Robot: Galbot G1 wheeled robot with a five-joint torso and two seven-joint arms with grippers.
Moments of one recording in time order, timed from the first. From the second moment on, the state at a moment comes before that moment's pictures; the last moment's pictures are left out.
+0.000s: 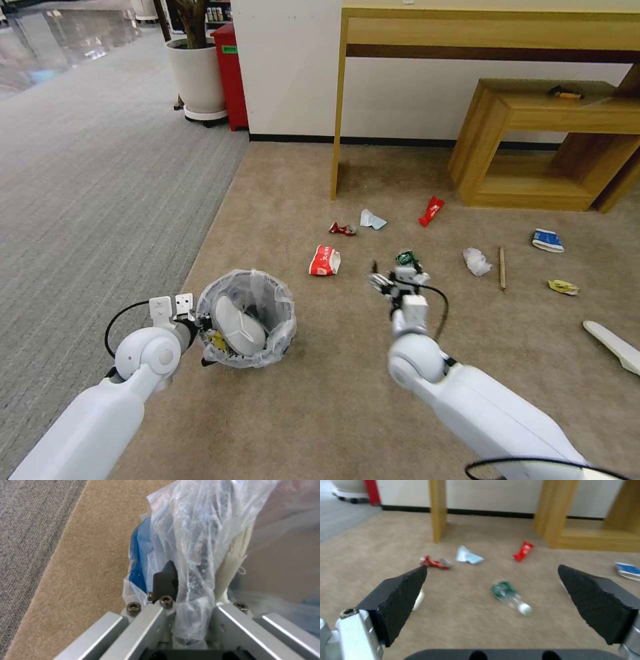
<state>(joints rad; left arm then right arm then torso) 1.06 -0.91 -0.29 -1.80 -1.06 0.65 -0.53 -0.88 0.96 -0.20 1.66 0.59 0.06 0.76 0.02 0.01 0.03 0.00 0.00</state>
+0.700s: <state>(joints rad) 1.11 -0.91 -0.33 -1.86 -1.02 0.64 -0.51 -1.28 0.97 0.12 1.63 0.44 0.18 0.69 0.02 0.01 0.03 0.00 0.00</state>
